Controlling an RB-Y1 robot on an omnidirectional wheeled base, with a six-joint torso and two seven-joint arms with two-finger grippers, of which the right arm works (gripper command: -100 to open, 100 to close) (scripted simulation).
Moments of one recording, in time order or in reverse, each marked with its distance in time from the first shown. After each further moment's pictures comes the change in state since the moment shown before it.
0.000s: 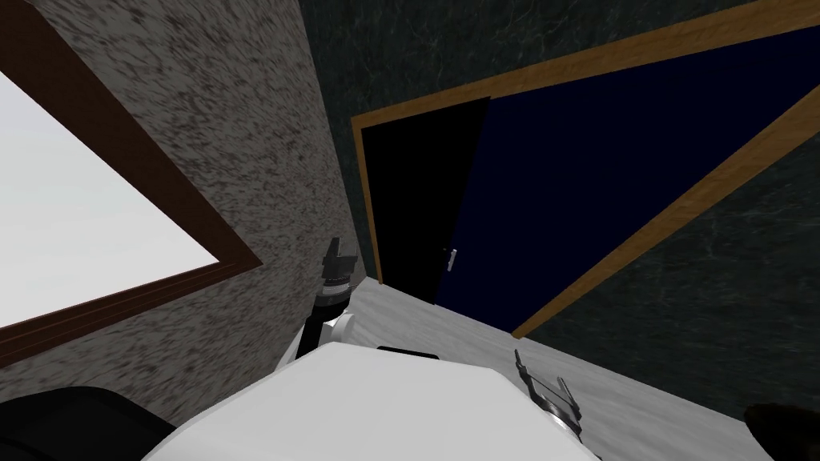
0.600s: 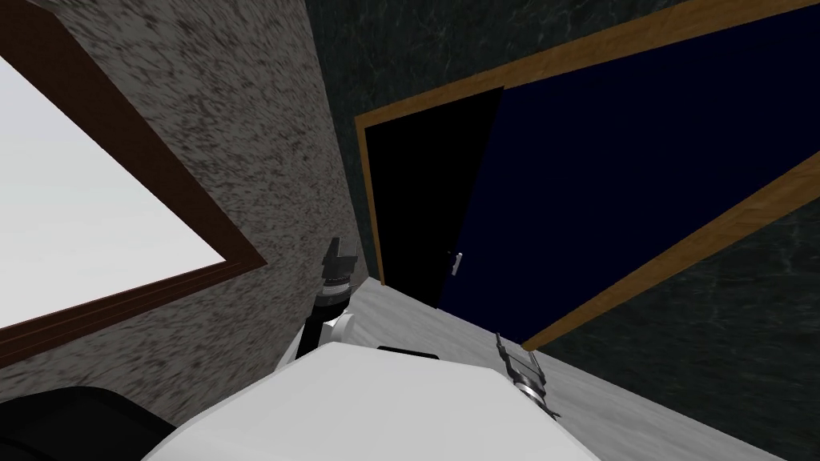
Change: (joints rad) arm -0.061 0.037 0.052 -0.022 0.025 -0.010 -0.007
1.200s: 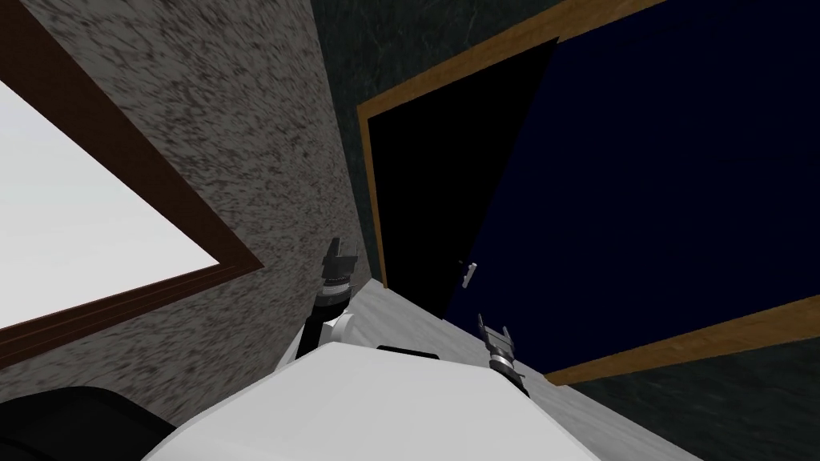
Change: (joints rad) arm -0.071 0.045 0.056 -0.063 0.028 0.007 0.007
